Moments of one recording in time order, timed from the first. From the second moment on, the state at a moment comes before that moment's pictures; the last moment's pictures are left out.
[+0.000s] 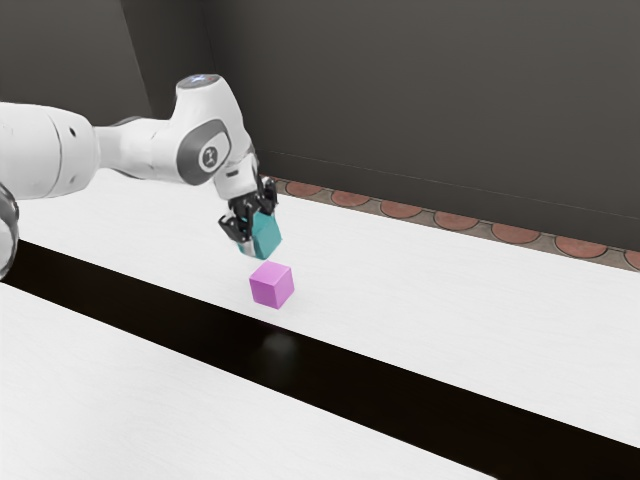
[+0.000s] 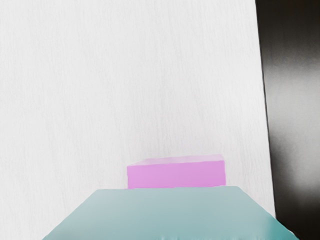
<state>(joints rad) 0.20 0.48 -0.20 -1.58 0.03 2.19 1.66</state>
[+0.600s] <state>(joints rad) 0.19 0.62 -0.20 -1.44 0.02 2.04 1.70</state>
